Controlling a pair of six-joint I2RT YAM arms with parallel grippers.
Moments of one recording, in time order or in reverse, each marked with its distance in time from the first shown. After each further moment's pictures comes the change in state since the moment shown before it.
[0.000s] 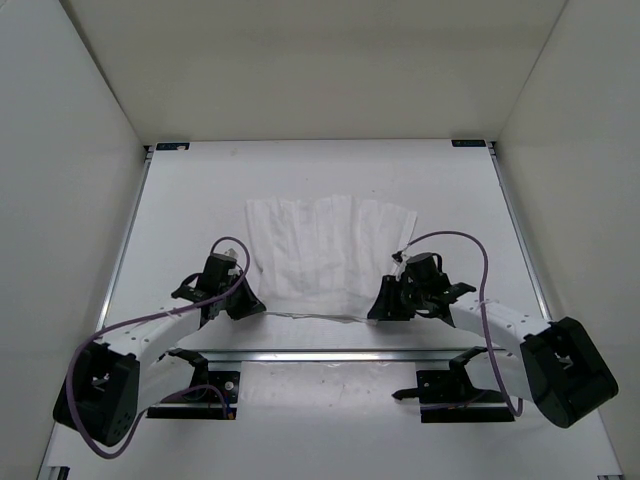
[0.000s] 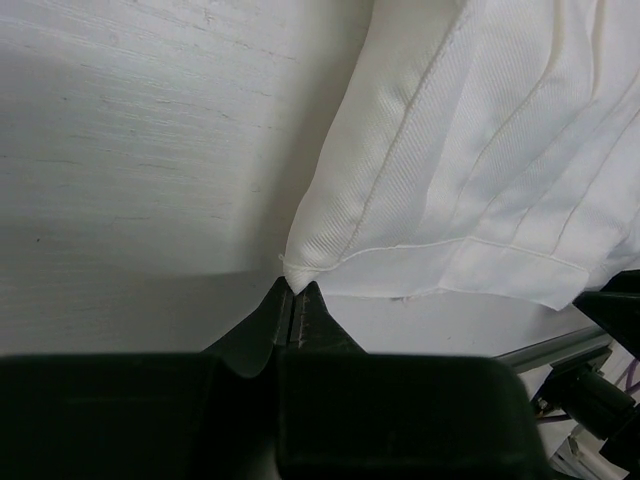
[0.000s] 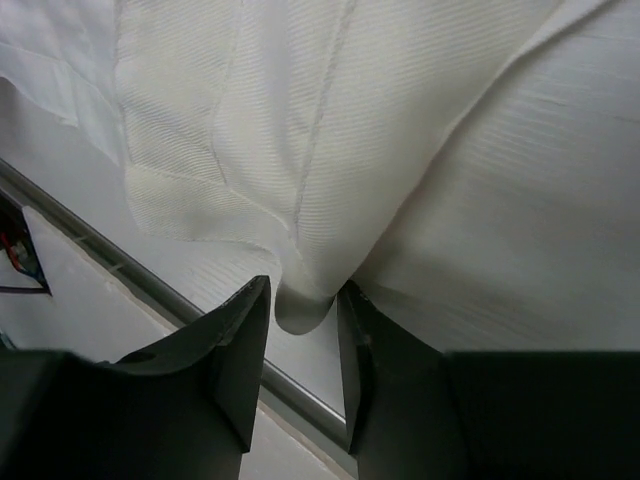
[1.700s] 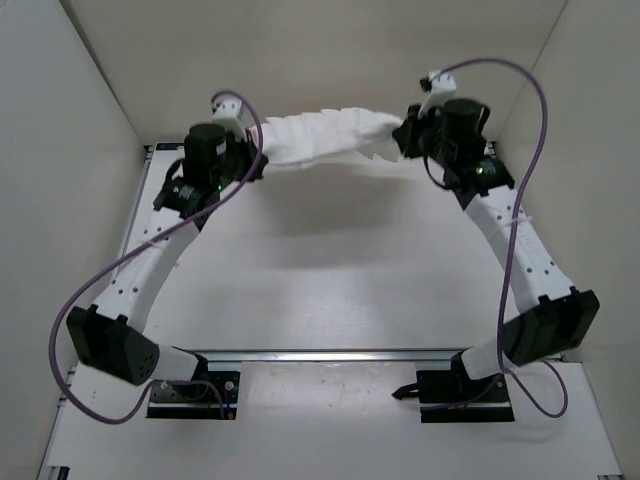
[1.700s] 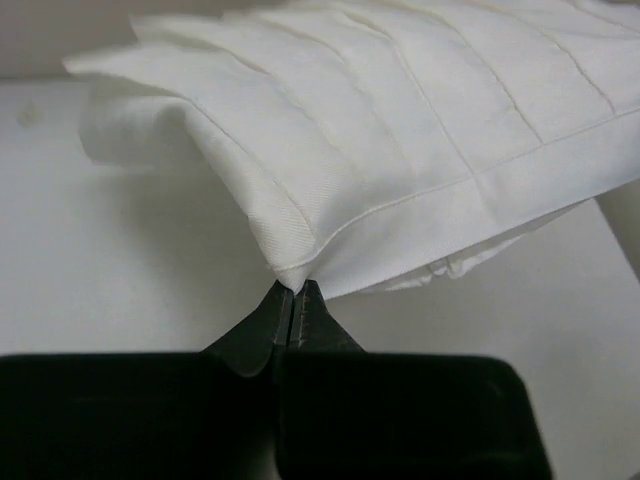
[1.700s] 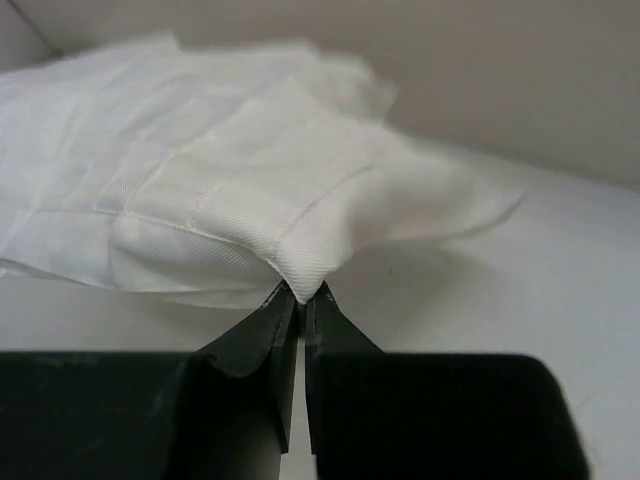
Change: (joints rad) left arm 0.037 0.370 1.144 -0.087 -0.130 0.550; right arm -0.181 0.383 1.325 -0.220 0.309 -0.482
